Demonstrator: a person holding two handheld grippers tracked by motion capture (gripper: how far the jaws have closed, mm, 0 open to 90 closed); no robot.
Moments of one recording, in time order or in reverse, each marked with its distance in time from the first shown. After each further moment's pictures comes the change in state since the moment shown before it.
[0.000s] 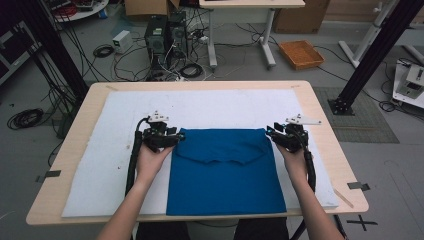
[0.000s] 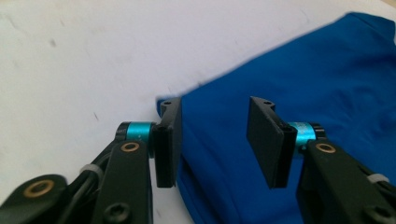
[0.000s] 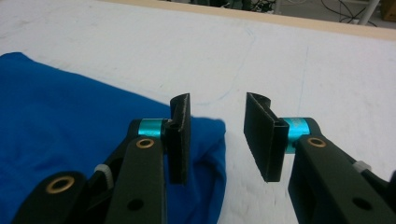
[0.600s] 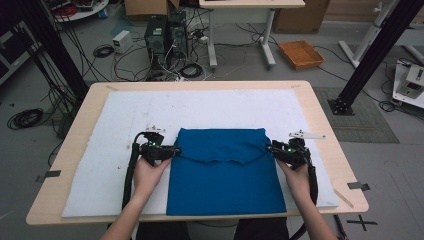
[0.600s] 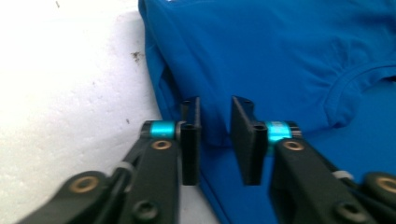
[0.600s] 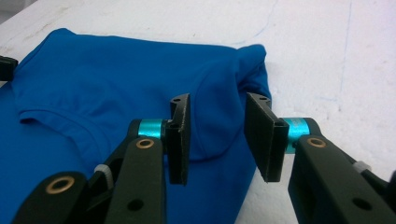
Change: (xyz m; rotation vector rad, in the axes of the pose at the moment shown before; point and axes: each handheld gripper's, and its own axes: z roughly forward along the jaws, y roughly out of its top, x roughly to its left) left arm 0.000 -0.029 0.003 0.107 -0.053 -0.133; right arm 0.008 -0.038 -0.015 0.079 0.119 0.149
